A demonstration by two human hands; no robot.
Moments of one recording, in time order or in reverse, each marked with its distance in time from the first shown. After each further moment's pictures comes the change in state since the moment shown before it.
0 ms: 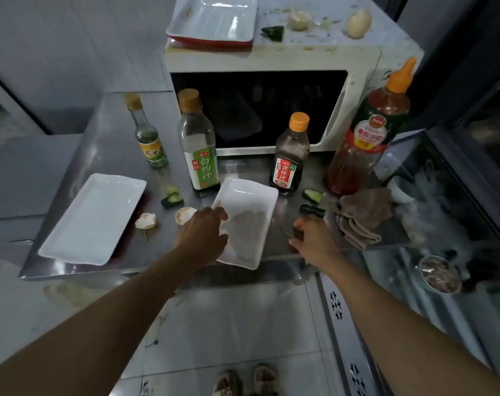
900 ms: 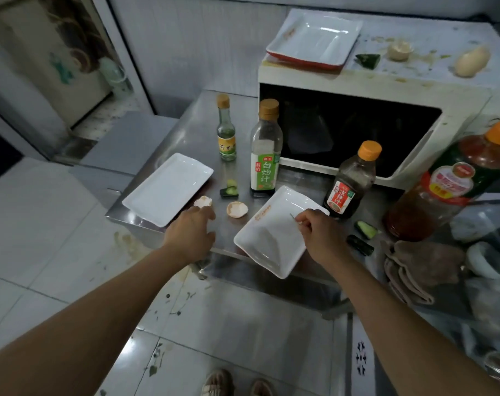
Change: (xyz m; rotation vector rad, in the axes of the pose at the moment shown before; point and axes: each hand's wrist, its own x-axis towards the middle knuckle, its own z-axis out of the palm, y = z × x) left_hand -0.057 -0.050 -0.031 0.043 0.151 -0.382; right_hand 0.023 -0.074 -0.024 0.133 -0.009 -0.390
